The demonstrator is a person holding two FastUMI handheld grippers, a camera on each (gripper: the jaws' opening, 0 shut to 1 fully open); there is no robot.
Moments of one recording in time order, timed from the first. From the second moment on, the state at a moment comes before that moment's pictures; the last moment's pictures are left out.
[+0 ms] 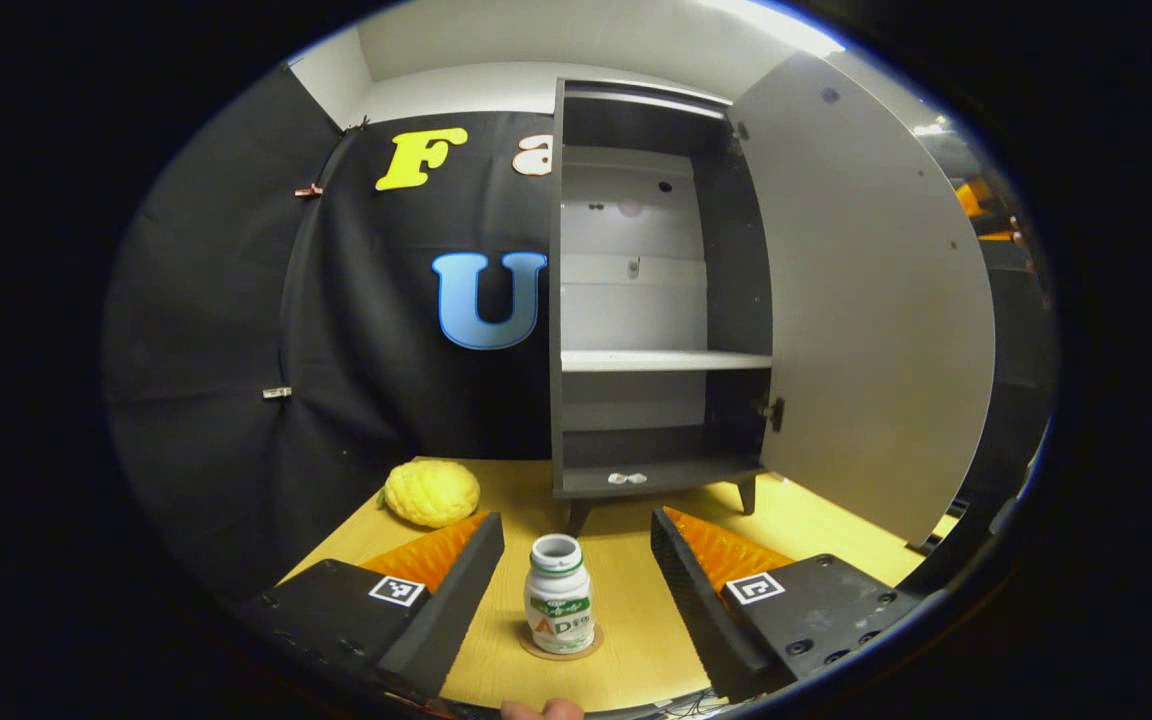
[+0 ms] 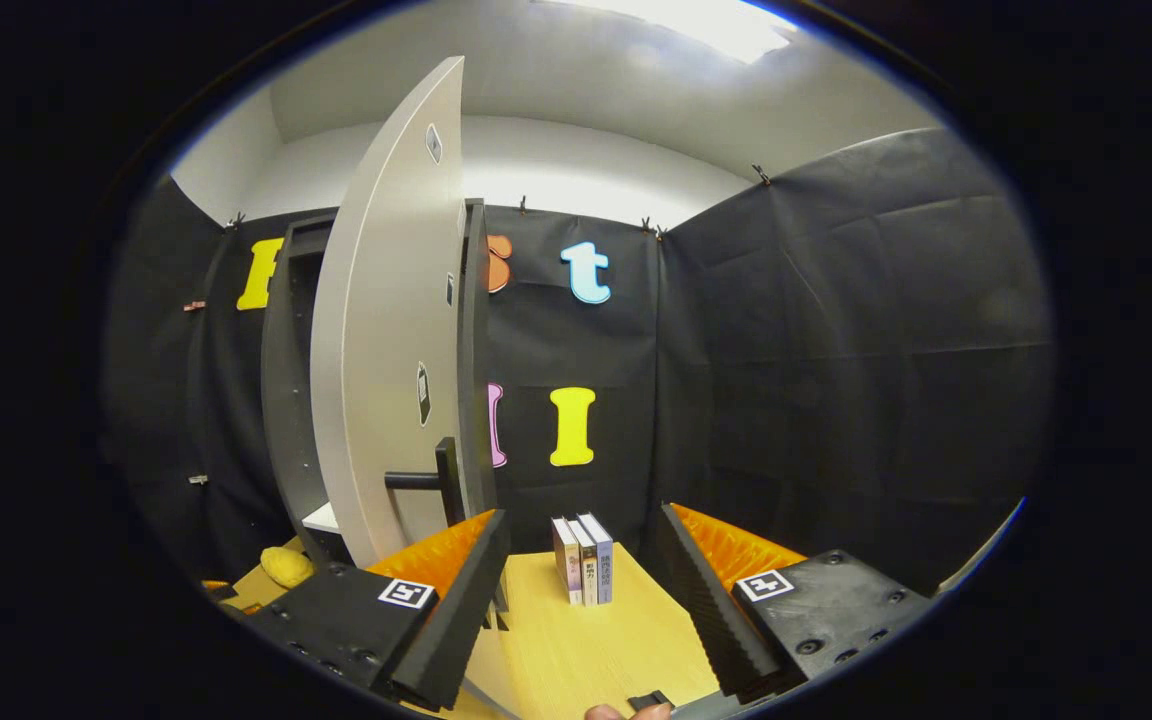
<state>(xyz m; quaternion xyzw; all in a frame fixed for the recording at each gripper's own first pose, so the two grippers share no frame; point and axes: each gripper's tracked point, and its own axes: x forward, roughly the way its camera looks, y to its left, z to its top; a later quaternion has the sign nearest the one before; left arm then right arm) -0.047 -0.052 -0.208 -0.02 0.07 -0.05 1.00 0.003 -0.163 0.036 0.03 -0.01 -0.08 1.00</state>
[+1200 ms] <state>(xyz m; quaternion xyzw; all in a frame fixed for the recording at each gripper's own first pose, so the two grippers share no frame) -0.045 -0.045 -0.049 -0.02 0.07 -0.02 1.00 -0.004 -0.088 0.024 0.12 0.02 -0.02 0.99</state>
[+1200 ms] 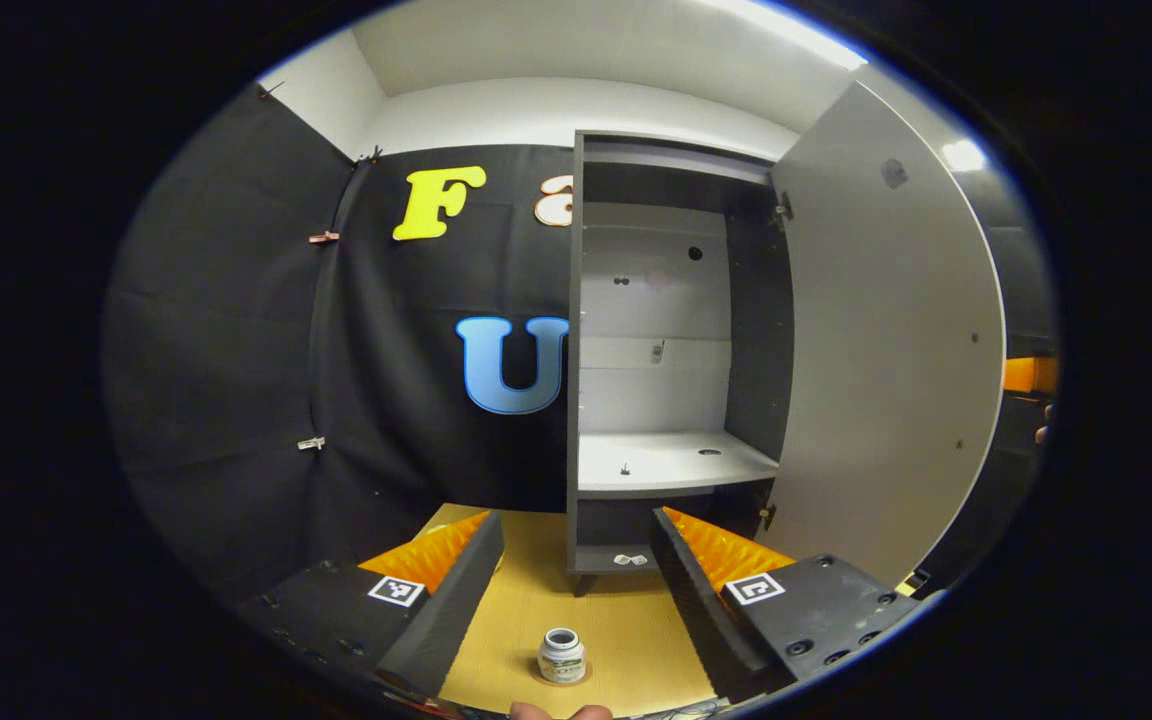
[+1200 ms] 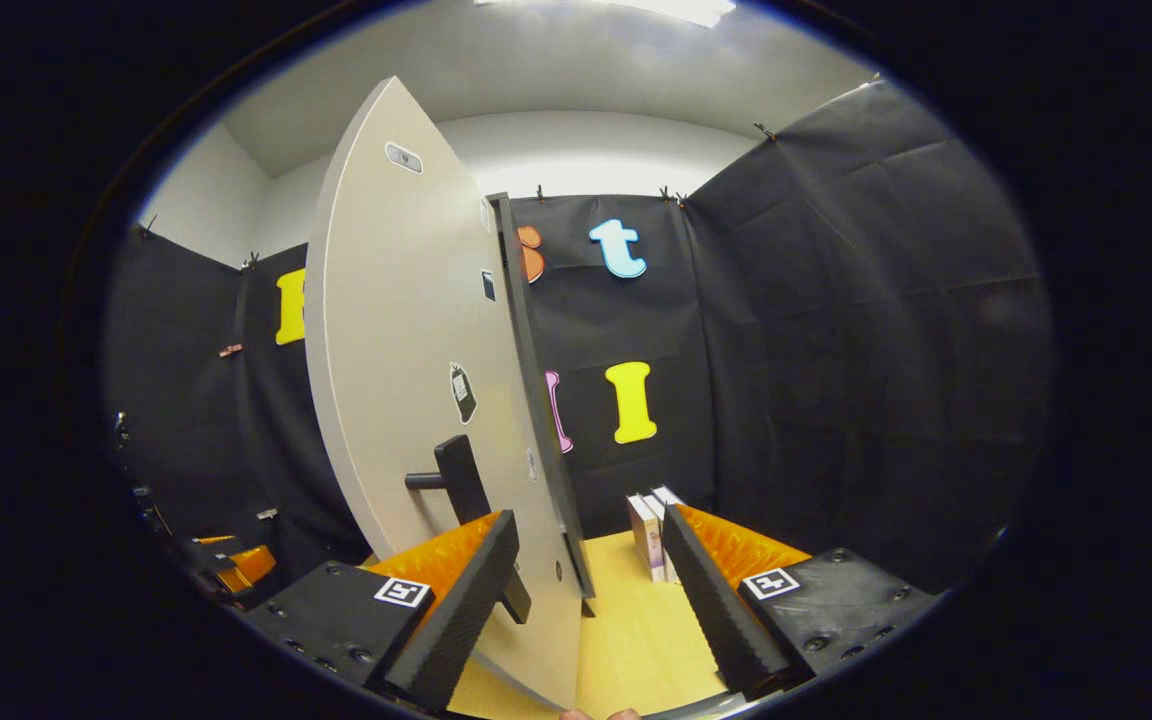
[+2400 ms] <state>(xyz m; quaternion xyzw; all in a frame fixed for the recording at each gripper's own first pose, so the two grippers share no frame) -0.091 0.007 -0.065 -0.04 0.08 0.06 0.99 0.069 0.143 -0.002 0.11 0.04 0.17 0.98</state>
